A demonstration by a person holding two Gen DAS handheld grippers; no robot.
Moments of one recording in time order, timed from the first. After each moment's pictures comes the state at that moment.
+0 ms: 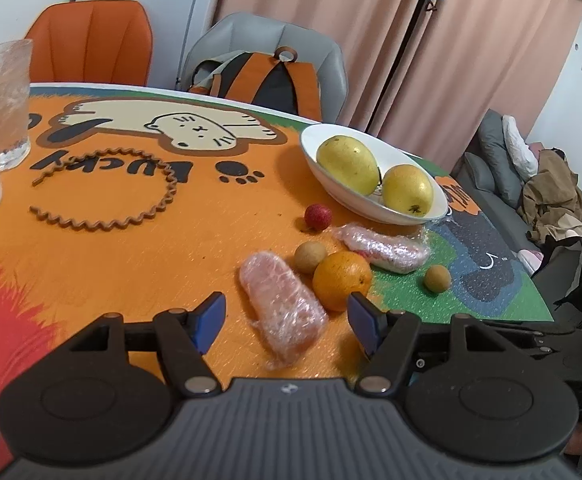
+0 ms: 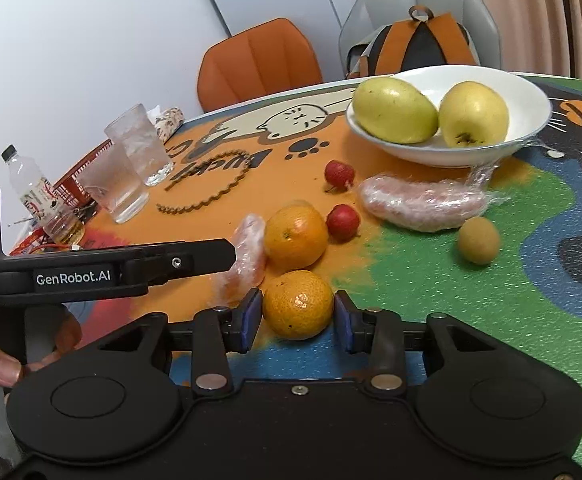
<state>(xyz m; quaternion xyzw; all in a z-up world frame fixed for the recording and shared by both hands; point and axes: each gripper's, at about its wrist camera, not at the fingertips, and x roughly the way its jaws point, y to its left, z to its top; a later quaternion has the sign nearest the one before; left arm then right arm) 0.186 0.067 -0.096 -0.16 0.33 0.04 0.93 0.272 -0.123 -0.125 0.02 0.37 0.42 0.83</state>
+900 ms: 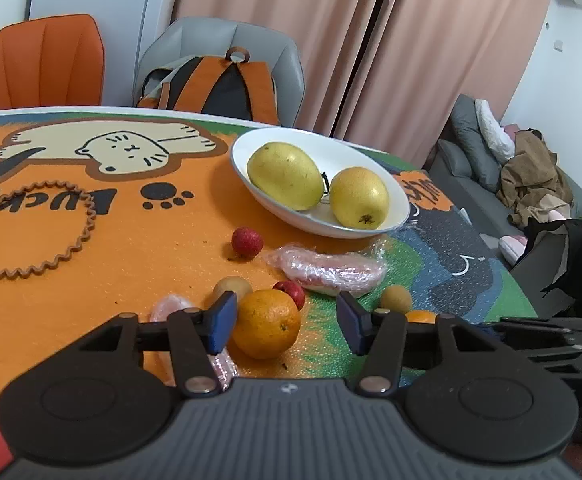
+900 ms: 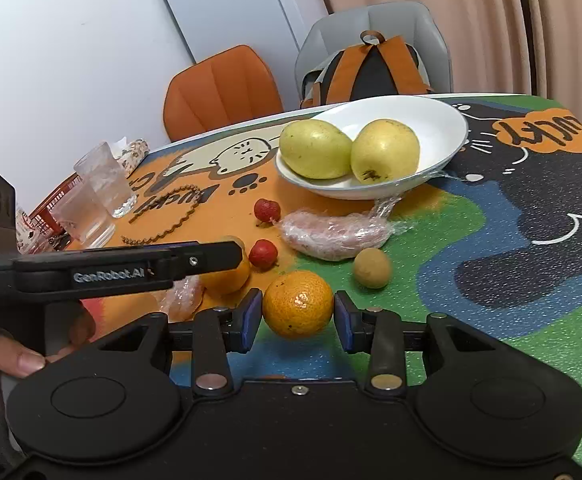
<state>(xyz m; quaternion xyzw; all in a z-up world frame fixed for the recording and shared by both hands) 0.232 0.030 -0.094 -0.13 0.33 0.01 0.94 0.290 -0.172 -0.109 0.03 0.35 0.37 0.86</state>
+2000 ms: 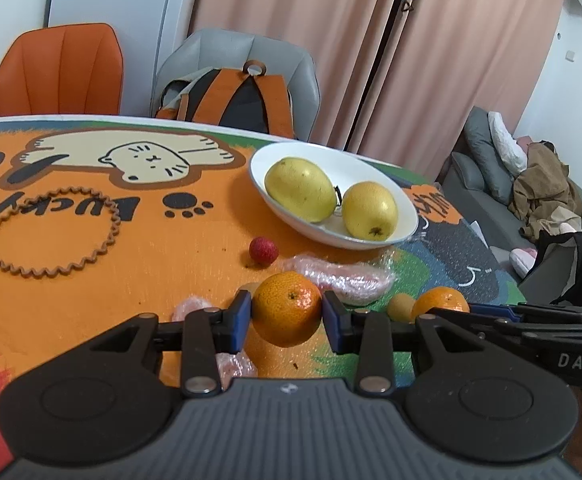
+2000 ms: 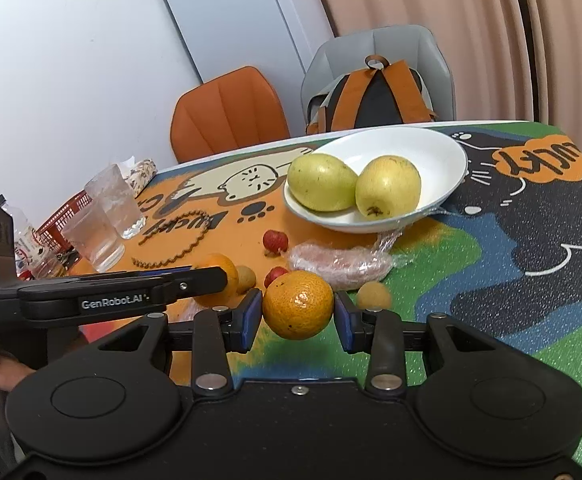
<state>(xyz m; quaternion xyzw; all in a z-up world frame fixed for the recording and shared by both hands) 0.216 0.032 -0.080 -0.14 0.31 0.03 0.94 0.290 -0.175 -0.090 0.04 0.33 0.38 0.86</state>
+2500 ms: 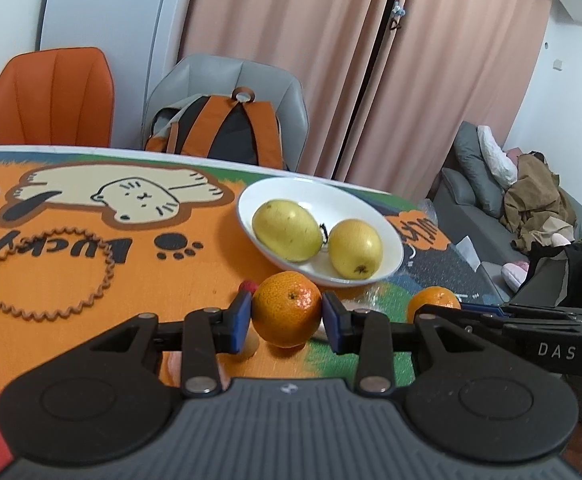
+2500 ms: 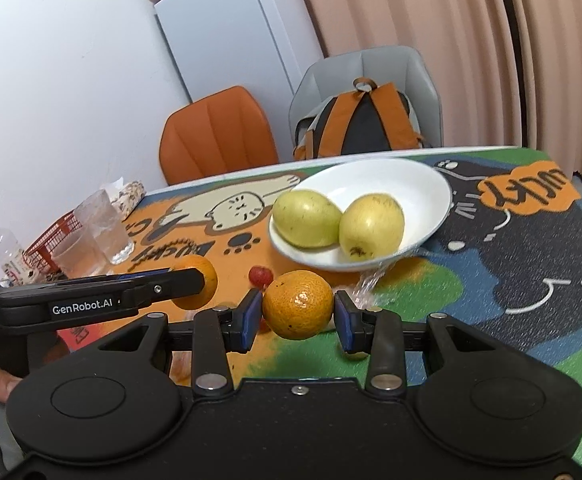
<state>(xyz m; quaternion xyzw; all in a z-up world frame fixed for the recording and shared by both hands) 0.224 0.032 -0.056 -0.13 0.28 0.02 0.95 0.304 -0.178 -0.072 0.04 0.30 0.36 0.88</state>
